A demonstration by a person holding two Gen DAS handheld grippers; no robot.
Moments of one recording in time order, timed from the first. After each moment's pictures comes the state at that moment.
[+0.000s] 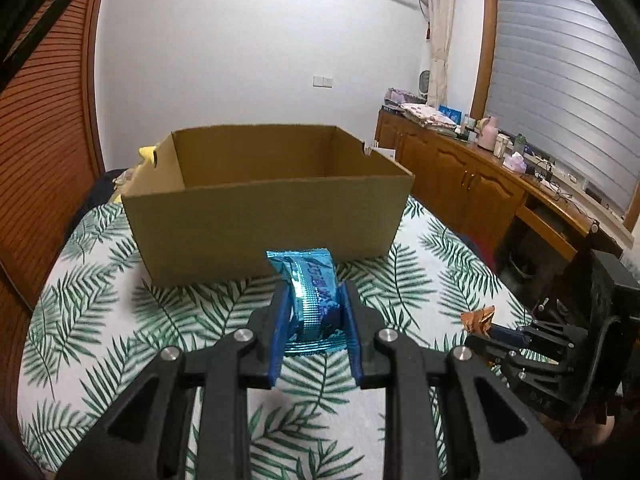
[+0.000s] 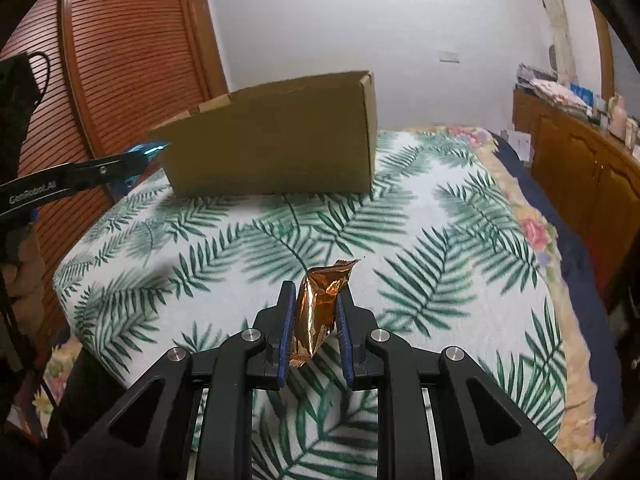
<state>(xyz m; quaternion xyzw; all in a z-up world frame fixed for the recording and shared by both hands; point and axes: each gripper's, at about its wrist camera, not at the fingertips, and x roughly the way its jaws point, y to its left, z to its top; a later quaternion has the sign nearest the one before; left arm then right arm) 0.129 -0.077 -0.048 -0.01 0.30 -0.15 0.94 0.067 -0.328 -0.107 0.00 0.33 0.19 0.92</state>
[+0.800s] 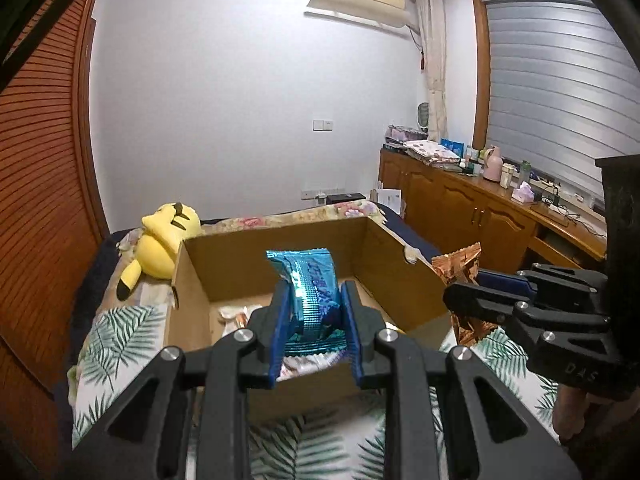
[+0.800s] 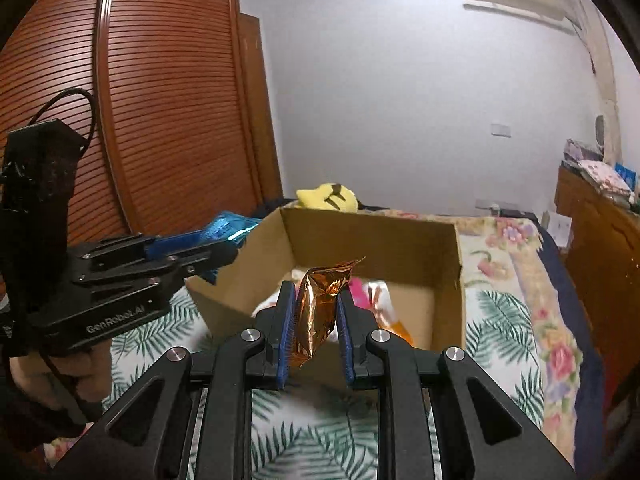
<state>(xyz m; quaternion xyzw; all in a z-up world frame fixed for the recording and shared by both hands) 0.240 -0.040 0.029 0.01 0.23 -0.15 0.96 0.185 -0.241 0.021 -0.03 0.24 0.26 0.93</state>
